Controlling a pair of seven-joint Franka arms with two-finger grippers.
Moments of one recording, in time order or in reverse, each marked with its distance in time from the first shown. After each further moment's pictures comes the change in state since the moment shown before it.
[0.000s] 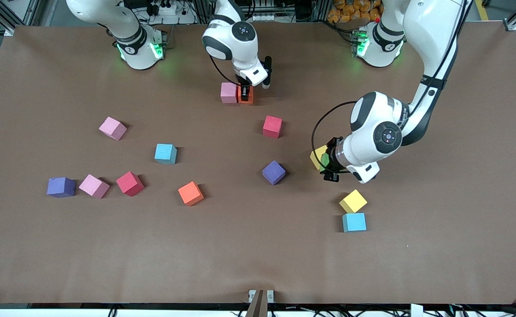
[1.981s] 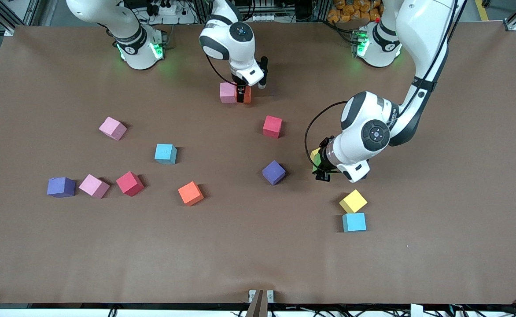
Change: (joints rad) left arm -0.032 0.024 0.000 0.013 0.010 0.034 -0.003; right arm -0.007 -0.019 -0.001 -0.036 -0.010 -0.012 0.001
